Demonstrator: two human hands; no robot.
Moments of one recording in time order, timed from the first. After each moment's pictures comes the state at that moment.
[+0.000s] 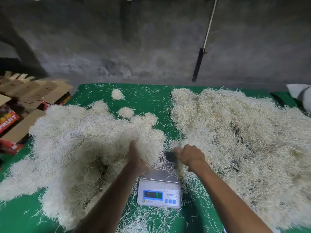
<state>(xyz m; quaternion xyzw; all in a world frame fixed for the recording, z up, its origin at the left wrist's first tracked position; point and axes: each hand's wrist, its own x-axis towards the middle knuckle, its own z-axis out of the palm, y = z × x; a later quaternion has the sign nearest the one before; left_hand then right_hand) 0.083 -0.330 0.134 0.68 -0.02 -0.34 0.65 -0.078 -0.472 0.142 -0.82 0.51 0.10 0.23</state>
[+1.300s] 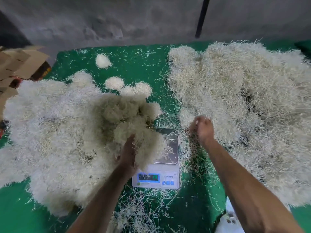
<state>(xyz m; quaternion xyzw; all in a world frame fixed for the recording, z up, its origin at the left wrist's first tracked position) 0.080 -0.324 0.031 0.58 0.04 -0.50 0.64 -0.091 -0.570 0.007 -0.50 0.57 -0.27 0.60</state>
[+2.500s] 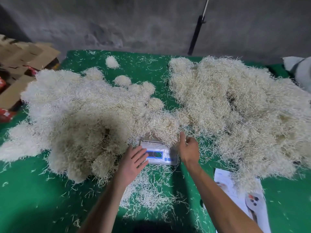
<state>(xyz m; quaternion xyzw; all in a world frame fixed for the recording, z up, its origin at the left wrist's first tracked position) 0.036 -0.184 0.024 0.49 0.05 -0.56 0.67 -0.132 -0.368 0.040 -0.68 0.58 -0.23 0.40</state>
